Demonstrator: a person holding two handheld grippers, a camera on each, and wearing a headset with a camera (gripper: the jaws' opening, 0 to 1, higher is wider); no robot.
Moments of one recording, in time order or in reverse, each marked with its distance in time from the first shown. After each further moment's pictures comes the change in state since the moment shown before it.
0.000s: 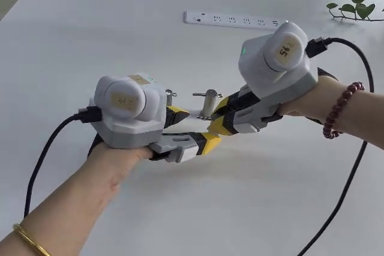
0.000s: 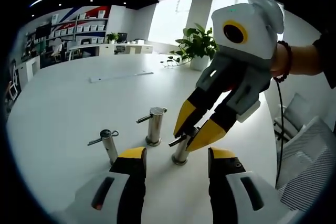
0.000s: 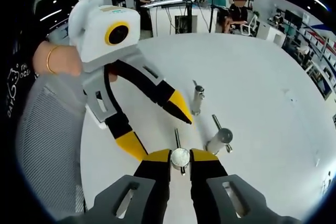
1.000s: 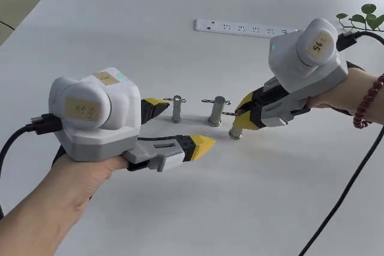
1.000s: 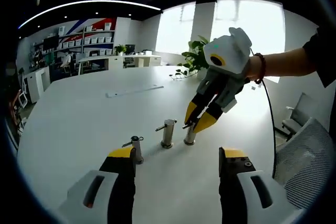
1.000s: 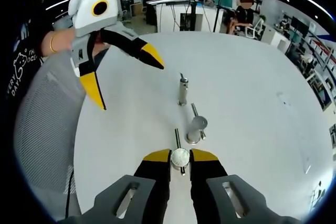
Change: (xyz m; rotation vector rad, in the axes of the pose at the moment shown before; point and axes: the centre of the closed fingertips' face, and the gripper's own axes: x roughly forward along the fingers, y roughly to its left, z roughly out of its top) left arm -0.053 0.009 0.018 0.043 -0.073 0.094; right arm -0.021 -0.032 -0.015 -0.080 0.028 0.002
